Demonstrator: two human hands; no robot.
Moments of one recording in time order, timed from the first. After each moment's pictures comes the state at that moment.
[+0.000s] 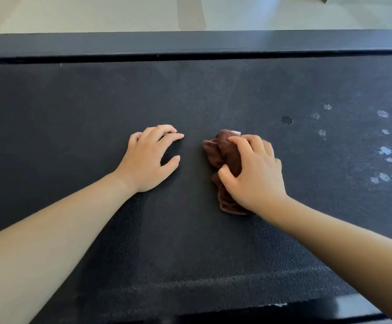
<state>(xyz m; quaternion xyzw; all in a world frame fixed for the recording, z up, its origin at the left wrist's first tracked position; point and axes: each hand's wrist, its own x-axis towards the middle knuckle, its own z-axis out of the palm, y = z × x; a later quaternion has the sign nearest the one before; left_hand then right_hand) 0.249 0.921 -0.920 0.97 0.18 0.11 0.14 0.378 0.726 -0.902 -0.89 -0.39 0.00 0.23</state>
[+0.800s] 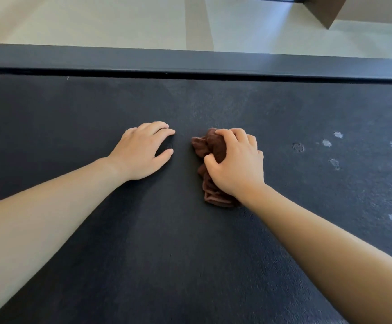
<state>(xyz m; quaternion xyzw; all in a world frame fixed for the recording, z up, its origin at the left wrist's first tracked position) 0.276 0.985 -0.904 0.98 0.19 0.06 0.08 0.406 0.809 -0.901 -0.89 -0.38 0.02 0.25</state>
